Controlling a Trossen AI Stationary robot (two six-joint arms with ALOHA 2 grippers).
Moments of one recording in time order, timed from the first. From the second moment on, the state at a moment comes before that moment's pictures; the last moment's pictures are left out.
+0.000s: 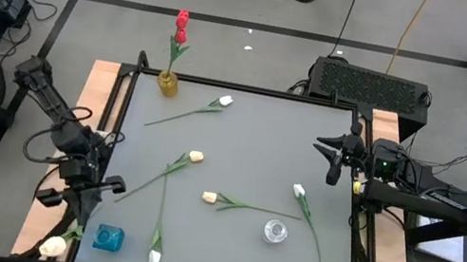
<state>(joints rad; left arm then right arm) -0.74 0.67 0.38 0.59 0.45 -0.11 -0.25 0.41 0.49 -0.35 0.13 -0.01</state>
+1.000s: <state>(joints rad) -0.84 0.67 0.26 0.81 0.29 -0.12 -0.25 0.41 0.49 -0.35 0.13 -0.01</state>
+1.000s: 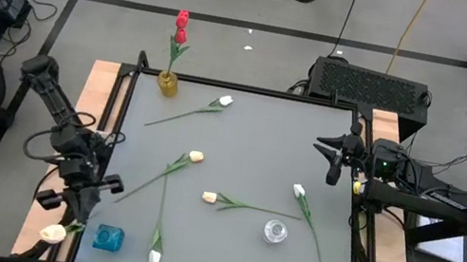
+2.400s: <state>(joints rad) -1.06 0.80 0.26 0.96 0.04 0.03 -0.25 0.41 0.49 -0.35 0.13 -0.01</state>
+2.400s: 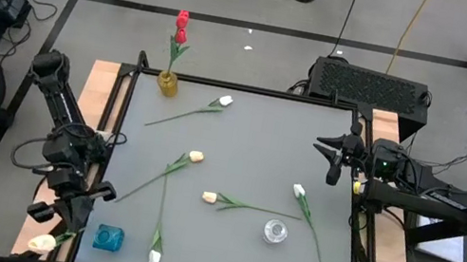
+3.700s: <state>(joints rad) -1.10 1.00 0.26 1.19 -0.01 0.01 -0.25 0.41 0.49 -0.35 0.13 -0.01</state>
